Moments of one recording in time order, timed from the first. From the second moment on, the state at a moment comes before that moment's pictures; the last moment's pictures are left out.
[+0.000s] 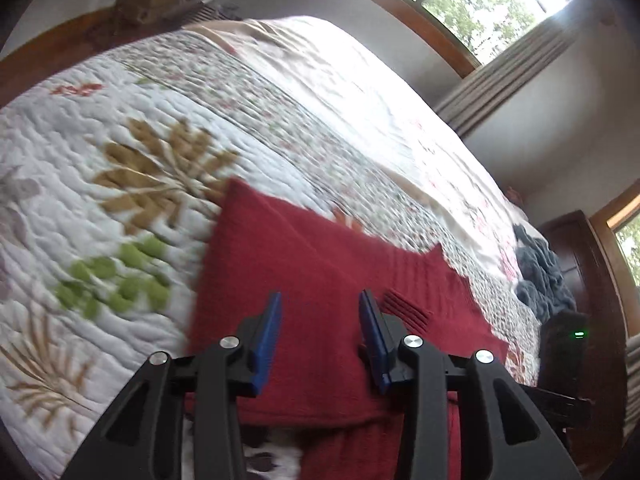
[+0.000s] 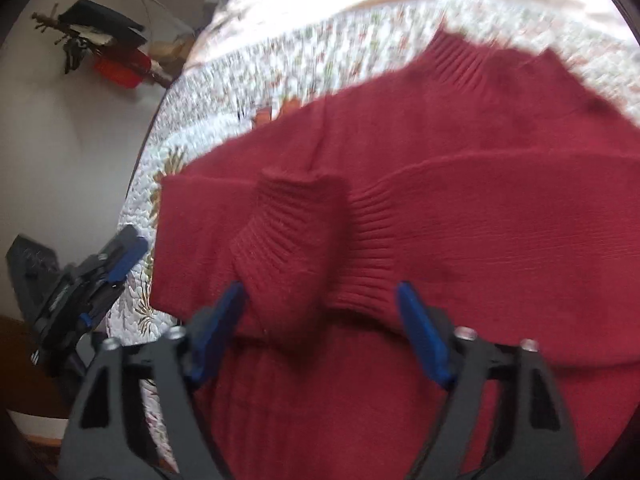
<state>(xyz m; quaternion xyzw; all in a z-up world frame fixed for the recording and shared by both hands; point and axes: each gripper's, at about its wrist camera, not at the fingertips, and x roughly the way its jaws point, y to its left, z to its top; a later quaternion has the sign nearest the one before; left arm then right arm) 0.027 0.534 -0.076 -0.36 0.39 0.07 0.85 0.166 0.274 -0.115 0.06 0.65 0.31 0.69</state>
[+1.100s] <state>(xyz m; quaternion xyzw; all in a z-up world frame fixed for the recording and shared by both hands) 0.091 0.441 -0.121 -0.25 0.48 0.05 0.84 0.214 0.127 -0.121 0.08 0.62 0.22 0.75</state>
